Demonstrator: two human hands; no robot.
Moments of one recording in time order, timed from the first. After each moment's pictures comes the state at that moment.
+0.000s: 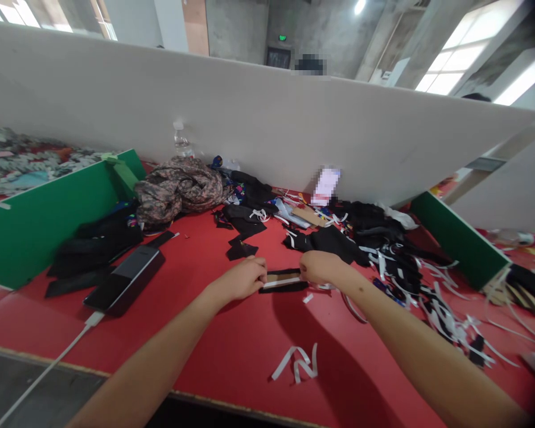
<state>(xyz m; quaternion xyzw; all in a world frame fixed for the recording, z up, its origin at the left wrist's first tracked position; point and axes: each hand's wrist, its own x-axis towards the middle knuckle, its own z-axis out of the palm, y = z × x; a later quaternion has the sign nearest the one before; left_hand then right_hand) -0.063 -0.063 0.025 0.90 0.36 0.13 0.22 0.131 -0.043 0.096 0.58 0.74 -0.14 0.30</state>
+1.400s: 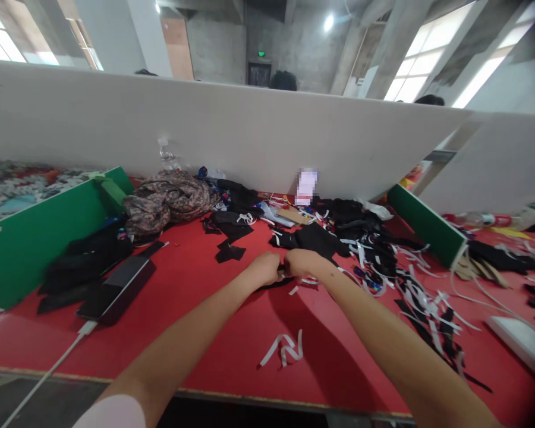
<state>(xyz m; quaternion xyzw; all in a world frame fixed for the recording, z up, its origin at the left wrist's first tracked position) 0.026 -0.045 0.027 0.85 0.49 0.03 0.17 0.151 -0.038 0.071 0.57 0.76 -0.20 0.25</state>
